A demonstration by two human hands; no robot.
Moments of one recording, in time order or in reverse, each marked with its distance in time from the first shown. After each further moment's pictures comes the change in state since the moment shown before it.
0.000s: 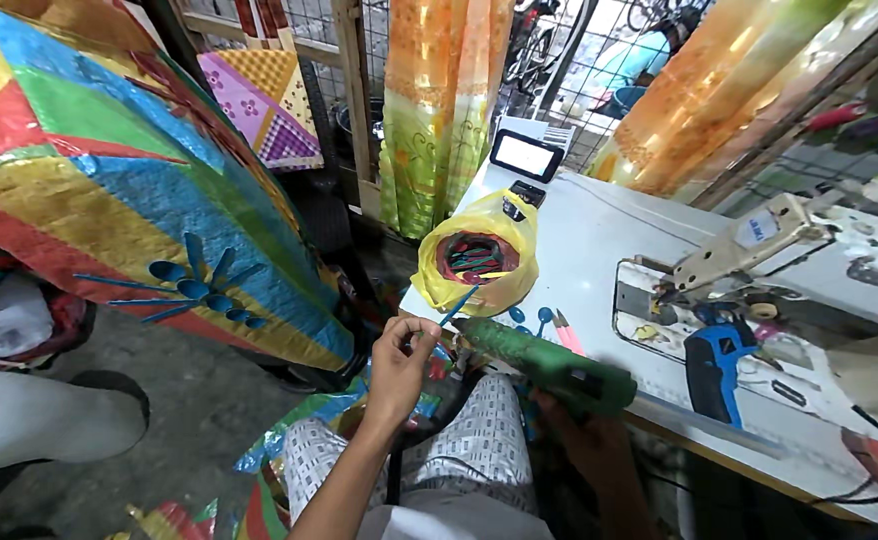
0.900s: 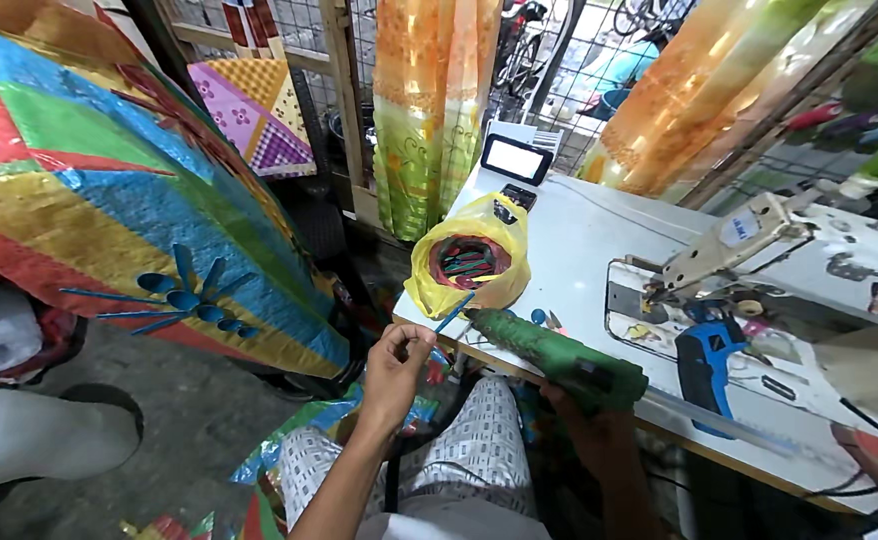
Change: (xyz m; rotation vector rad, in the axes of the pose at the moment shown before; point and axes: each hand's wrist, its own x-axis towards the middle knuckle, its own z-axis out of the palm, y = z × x) left_hand 0.000 0.000 0.000 -0.041 -0.045 -0.028; right_hand 0.007 0.002 -0.009 -0.051 0.090 -0.021
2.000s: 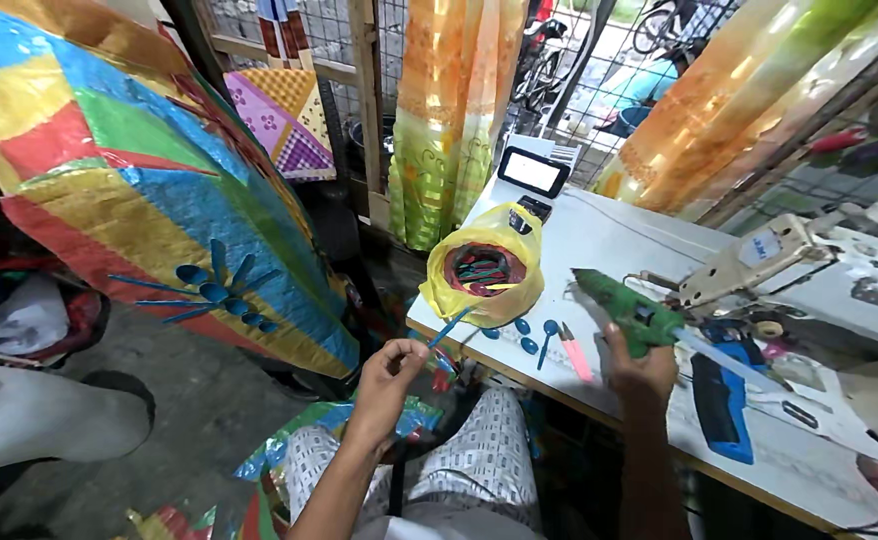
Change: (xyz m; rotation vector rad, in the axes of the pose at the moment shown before) left_hand -0.013 -0.003 -0.027 -0.089 -0.012 -0.048; right_hand 0.073 0.063 -0.024 -0.346 0.314 0.177
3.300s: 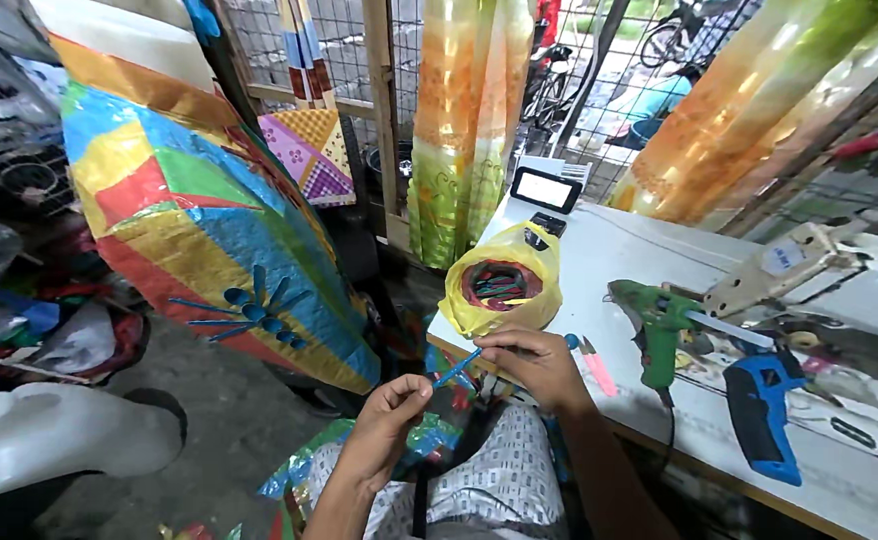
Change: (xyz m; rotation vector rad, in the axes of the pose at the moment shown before) left_hand -0.023 0.013 -0.033 -0.227 -0.169 -0.152; right_hand -0.035 -0.113 0.065 0.715 -0.703 -0.450
